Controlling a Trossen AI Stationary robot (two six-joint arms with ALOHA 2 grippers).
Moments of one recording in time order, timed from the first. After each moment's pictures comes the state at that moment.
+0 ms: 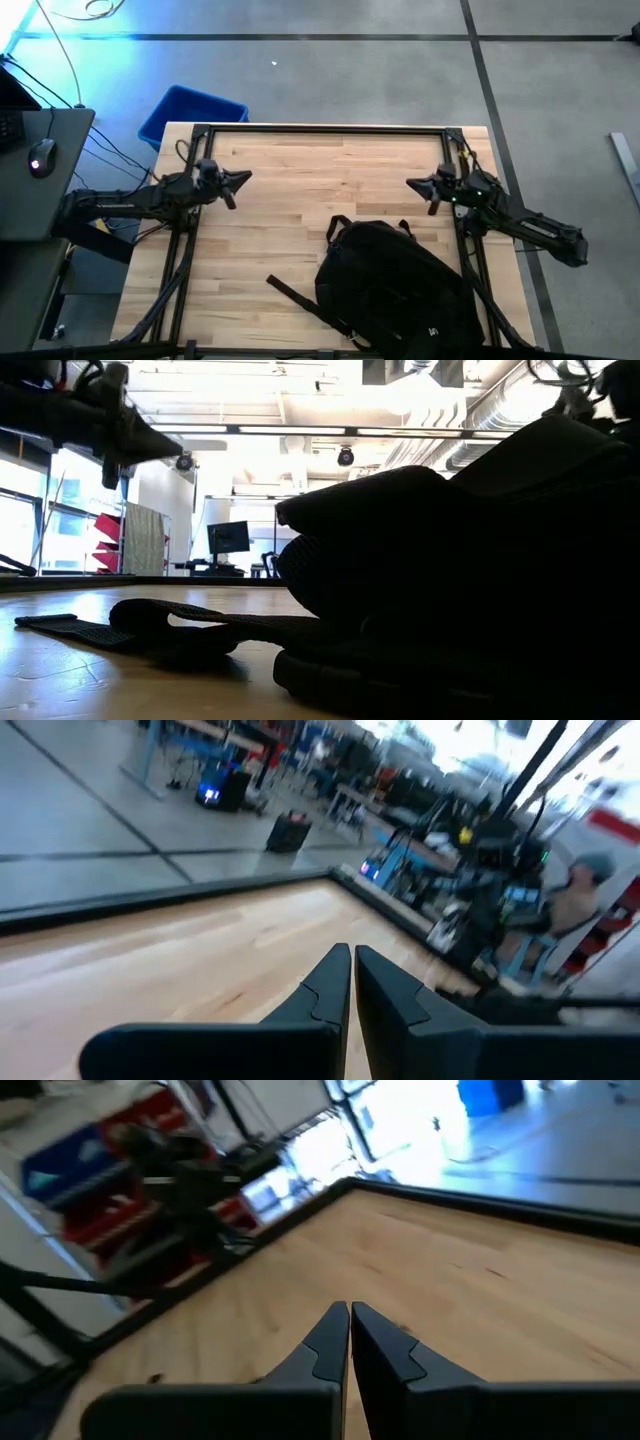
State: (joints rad) left arm 0.08 0.25 0.18 0.02 -0.45 -0.49; right arm -0.41 0.07 0.12 -0.15 -0.11 0.44
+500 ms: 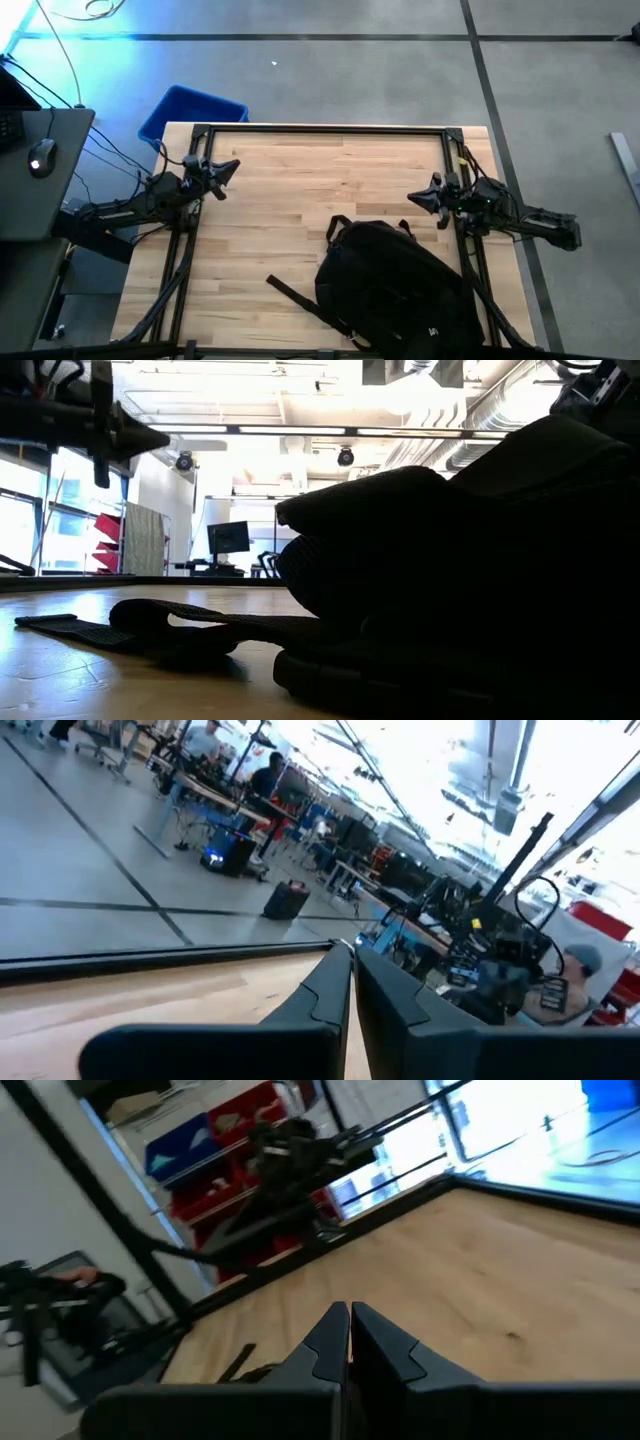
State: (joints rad) left arm 0.18 0.00 0.06 0.07 -0.45 -0.49; right arm -0.18 0.00 0.12 -0.15 -0.12 0.44
